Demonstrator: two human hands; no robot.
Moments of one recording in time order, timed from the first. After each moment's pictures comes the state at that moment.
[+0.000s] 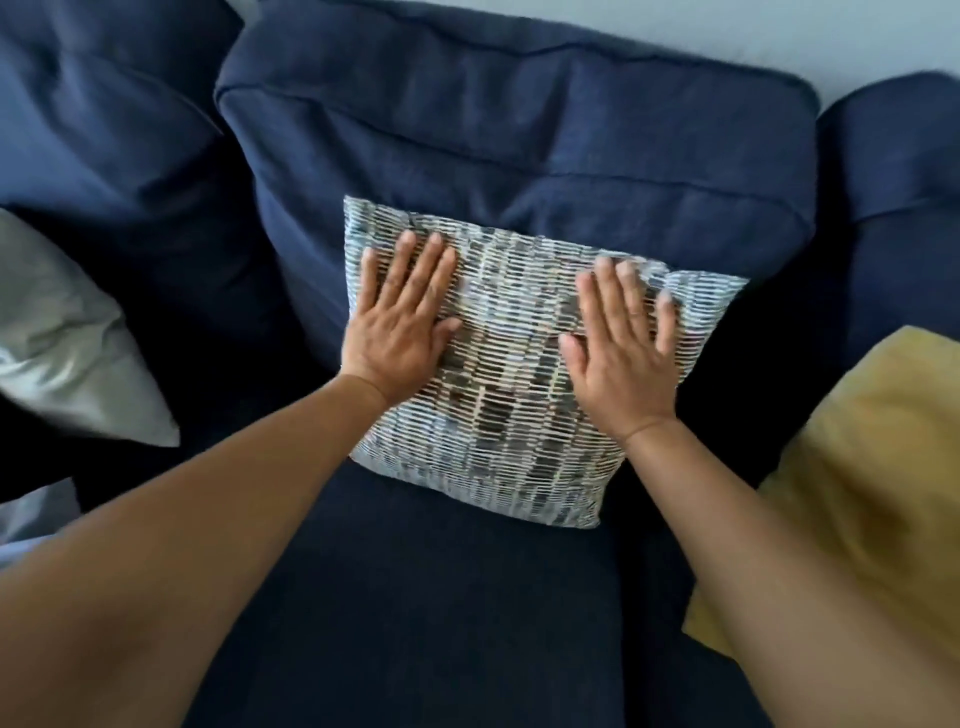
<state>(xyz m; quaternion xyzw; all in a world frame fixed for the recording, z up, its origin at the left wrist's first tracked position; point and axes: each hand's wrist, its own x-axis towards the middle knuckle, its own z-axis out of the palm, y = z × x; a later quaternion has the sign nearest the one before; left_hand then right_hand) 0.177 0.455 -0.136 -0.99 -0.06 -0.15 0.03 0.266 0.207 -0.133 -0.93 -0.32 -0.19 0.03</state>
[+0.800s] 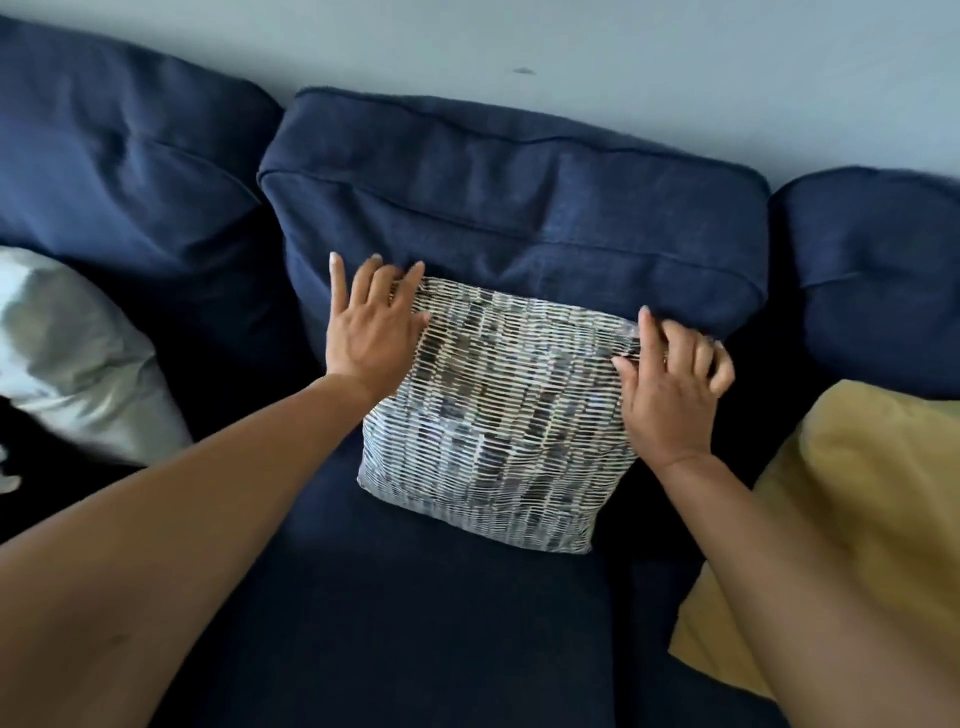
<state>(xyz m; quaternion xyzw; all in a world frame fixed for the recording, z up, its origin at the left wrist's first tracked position) 0.186 0.486 -0.080 -0.98 -0.15 -0.13 0.02 0.279 0.172 -0.094 -0.94 -0.22 -0.26 0.07</state>
